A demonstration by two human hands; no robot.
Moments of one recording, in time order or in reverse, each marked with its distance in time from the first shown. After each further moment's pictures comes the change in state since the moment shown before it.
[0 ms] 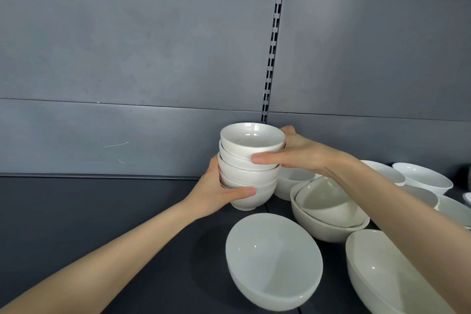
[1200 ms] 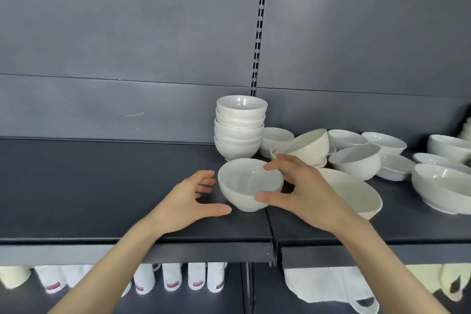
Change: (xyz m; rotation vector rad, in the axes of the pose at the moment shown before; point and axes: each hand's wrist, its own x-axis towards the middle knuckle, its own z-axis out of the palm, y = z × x) left_hand -0.164 0.036 0.007 0.227 -0.052 -0.138; right_hand -0.180 0.014 0.077 -0.109 0.260 -0.128
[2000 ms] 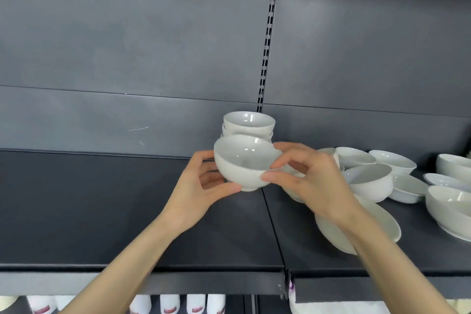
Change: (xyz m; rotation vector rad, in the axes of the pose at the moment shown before) left_hand 0.014 0.038 -0.010 -0.423 0.244 0.209; right_hand 0.035 -0.016 -0.013 0.276 0.238 -0.161
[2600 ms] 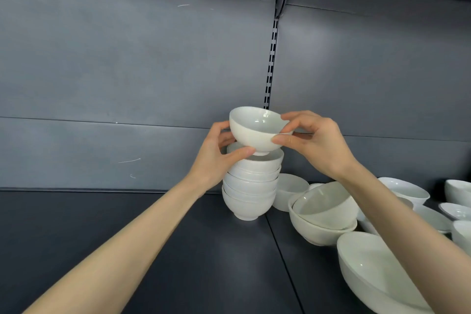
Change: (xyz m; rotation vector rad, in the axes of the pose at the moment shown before) left_hand 0.137 0.010 -0.004 0.029 -0.028 0.234; right_hand 0.122 0.005 -0.016 -0.066 0.119 -0.131
